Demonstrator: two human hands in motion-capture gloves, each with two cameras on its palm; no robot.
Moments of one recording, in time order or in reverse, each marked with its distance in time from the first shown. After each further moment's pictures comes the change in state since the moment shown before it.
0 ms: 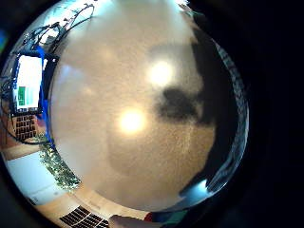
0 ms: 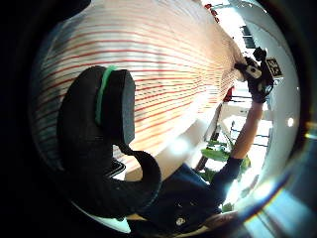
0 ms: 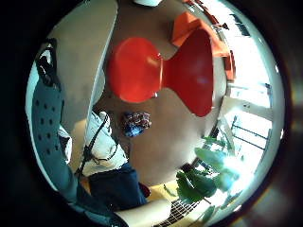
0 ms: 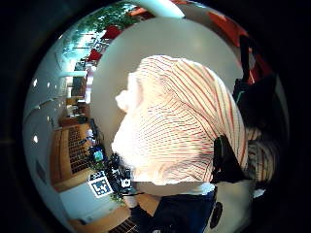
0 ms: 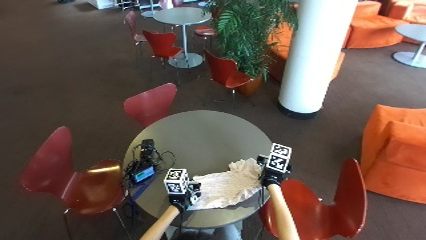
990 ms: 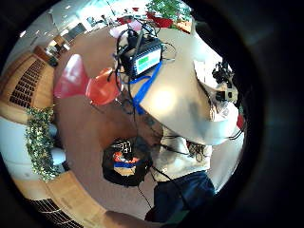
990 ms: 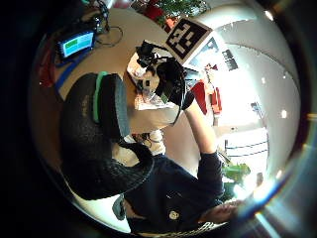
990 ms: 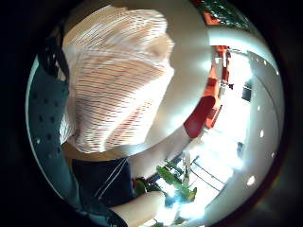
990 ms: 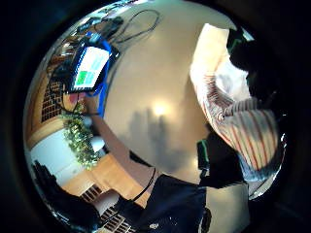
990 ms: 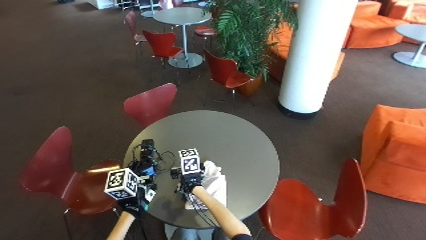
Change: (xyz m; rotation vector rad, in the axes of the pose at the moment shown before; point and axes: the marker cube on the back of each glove) left arm -0.145 0.108 -0.134 0.420 0.106 -0.119; right arm -0.346 0.183 0.047 -0.104 0.210 -0.623
